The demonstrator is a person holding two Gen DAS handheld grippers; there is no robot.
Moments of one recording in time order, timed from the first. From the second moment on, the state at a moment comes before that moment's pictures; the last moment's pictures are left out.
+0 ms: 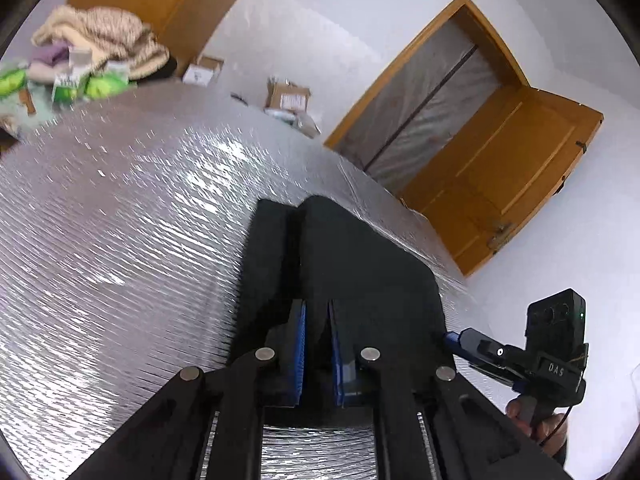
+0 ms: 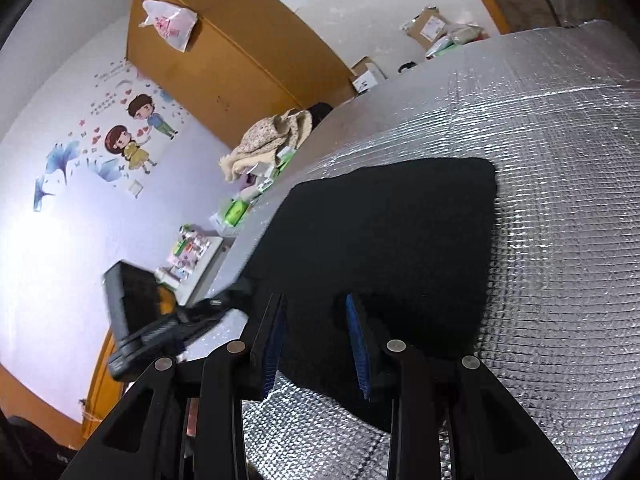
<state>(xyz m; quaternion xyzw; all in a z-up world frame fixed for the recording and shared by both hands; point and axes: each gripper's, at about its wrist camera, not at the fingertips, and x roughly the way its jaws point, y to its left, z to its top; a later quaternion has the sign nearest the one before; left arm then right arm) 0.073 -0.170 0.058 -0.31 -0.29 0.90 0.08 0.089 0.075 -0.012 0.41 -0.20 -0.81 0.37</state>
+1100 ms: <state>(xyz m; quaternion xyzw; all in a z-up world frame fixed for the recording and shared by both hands) 0.081 -0.188 0.040 -0.33 -0.30 0.89 0.08 0.021 0.102 -0.044 0.39 -0.23 -0.84 0.29</state>
